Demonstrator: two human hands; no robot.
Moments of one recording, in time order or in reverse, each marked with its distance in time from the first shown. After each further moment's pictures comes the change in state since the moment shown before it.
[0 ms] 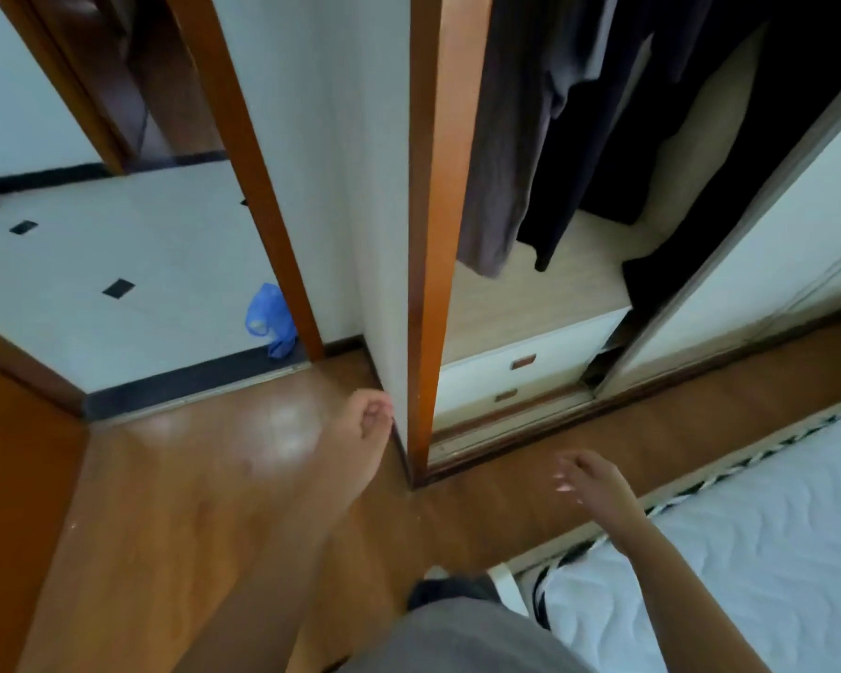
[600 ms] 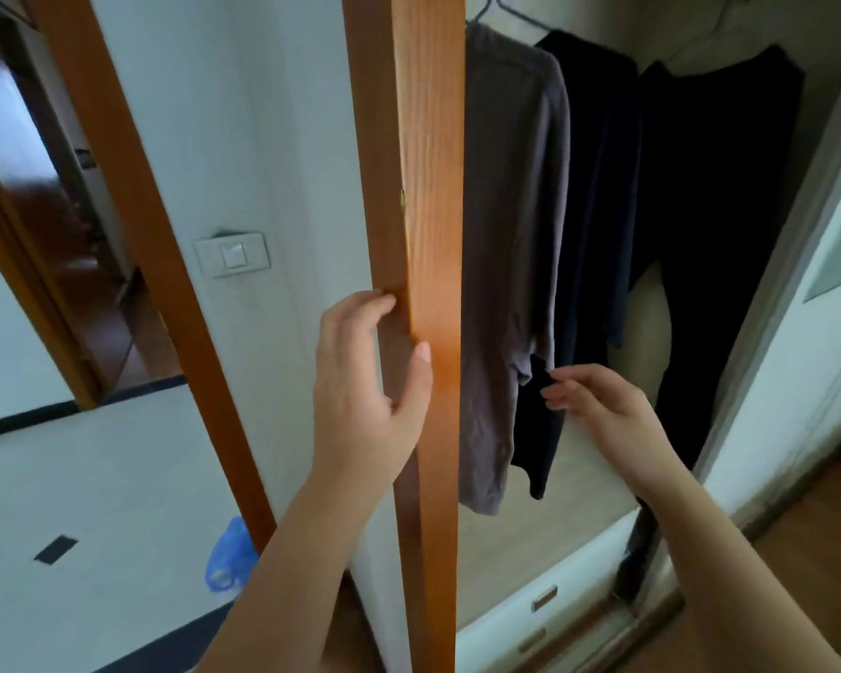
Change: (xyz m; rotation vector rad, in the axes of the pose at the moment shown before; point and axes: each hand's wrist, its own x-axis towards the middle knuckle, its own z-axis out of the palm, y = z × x) left_hand 0.186 0.253 -0.089 0.024 0.610 1.048; right_hand 0.090 -0.320 -0.097 0.270 0.308 -0.763
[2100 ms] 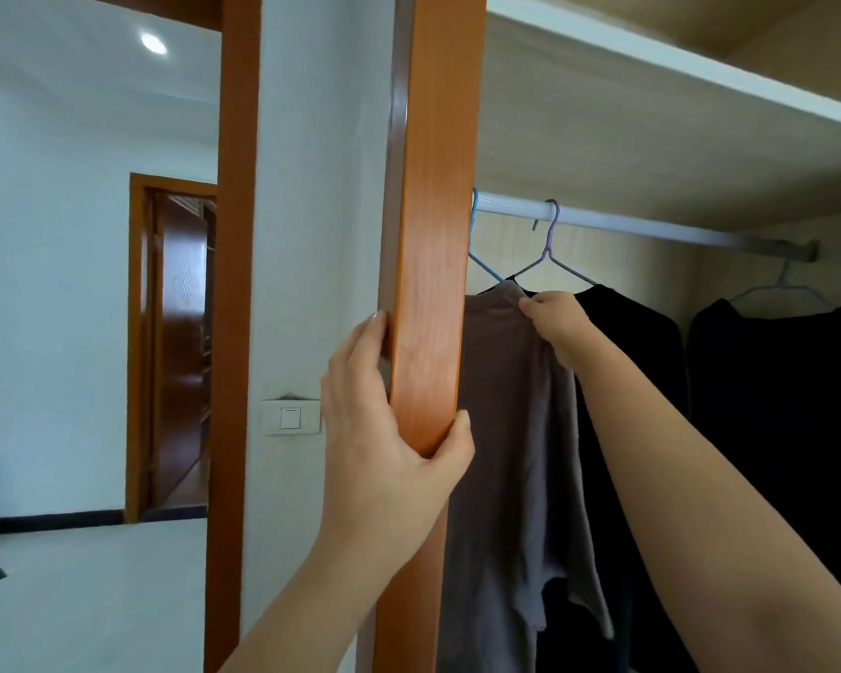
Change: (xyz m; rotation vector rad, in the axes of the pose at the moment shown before) left_hand 0.118 0.057 0.017 0.058 0.262 -0.103; right_hand 0.275 -0.204 0.032 -0.151 -0.018 -0.229
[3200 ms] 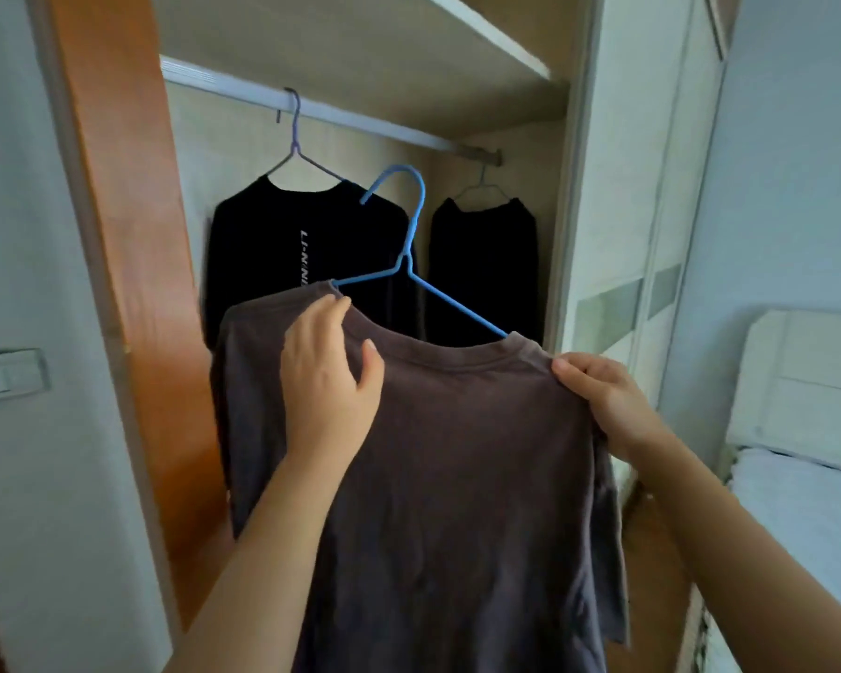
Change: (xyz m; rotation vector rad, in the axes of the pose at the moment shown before) left_hand -0.070 0.021 0.095 -0.133 -0.230 0.226; right_hand -0.285 0.107 -0.193 0.151 0.174 0.154
